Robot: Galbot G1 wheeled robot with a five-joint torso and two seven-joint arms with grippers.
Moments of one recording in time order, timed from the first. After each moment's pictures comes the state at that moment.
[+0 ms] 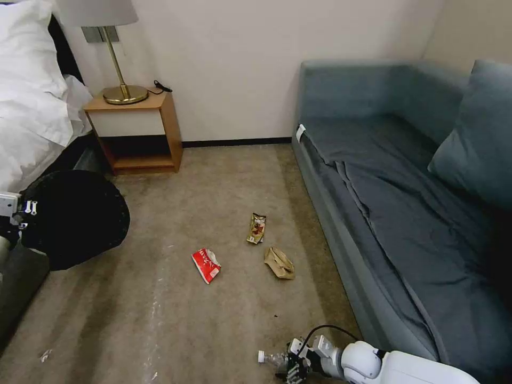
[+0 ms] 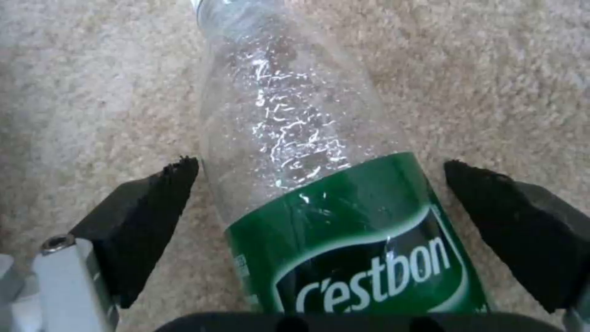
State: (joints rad) left arm 1.28 -0.68 -0.86 -1.56 -0.44 0.05 0.03; right arm -0.74 0.82 -0.84 1.34 0.59 -0.10 -0.23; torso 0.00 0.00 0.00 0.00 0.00
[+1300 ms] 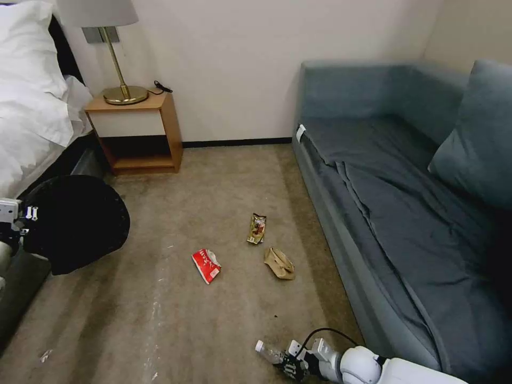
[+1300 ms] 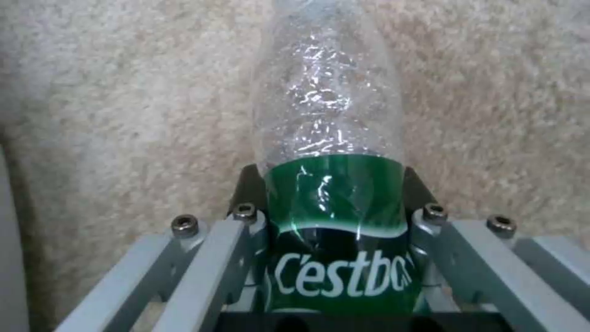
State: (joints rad) left arm 1.25 -0.74 -0.85 -1.56 -0.43 0.06 0.03; right arm -0.86 0.83 -0.70 1.37 0.55 -0.11 -0.24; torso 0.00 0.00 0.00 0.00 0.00
